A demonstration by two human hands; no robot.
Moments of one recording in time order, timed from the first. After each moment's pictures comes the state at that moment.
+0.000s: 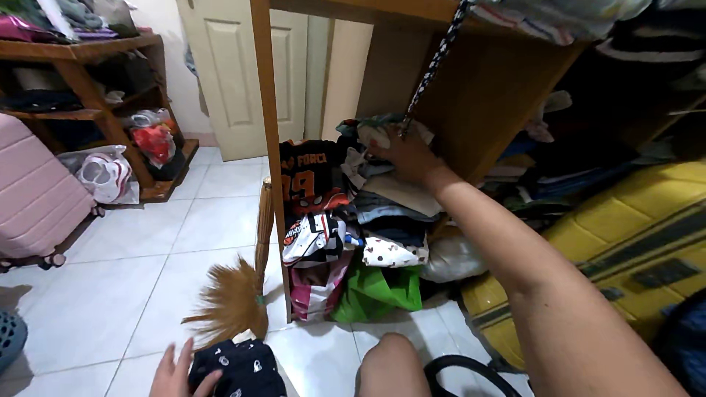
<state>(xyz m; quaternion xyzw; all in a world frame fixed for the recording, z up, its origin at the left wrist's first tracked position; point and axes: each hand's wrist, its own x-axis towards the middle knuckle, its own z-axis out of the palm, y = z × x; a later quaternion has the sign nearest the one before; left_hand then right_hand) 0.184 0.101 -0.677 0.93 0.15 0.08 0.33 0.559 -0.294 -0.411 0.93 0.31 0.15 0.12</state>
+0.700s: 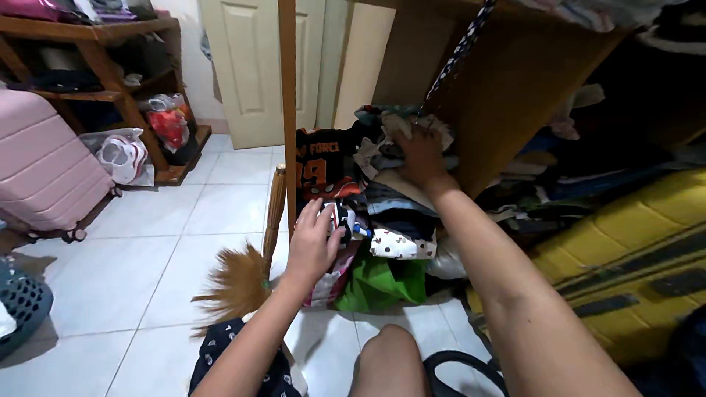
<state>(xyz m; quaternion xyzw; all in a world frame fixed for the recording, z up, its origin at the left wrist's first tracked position) 0.367 -0.053 -0.557 0.86 -0.13 0.37 0.33 0.551 -0.287 -0.440 0.94 0.23 0.25 -0.02</state>
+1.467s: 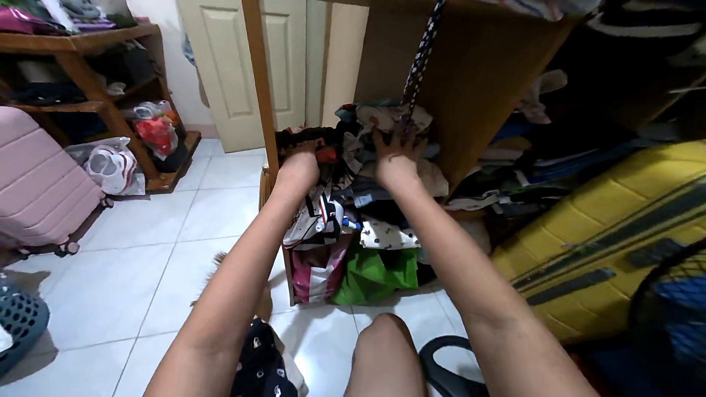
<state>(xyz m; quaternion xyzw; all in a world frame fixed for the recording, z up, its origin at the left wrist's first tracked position) 0.439 -0.050 -0.427 0.97 0.00 0.09 0.23 0.487 -0.241 -0.439 0.98 0.08 0.19 -0.07</state>
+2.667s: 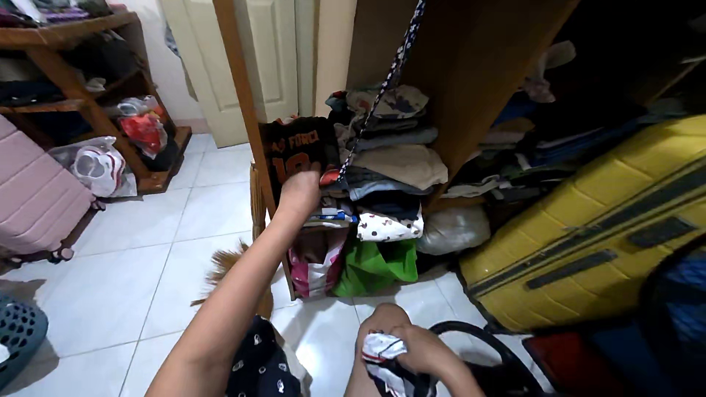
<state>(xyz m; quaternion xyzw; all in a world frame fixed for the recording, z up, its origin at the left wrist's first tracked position) 0.393 -0.068 -0.472 0.96 -0.09 0.26 0.11 0.274 -0.332 -0.649 0.91 0.08 -0.39 -0.14</state>
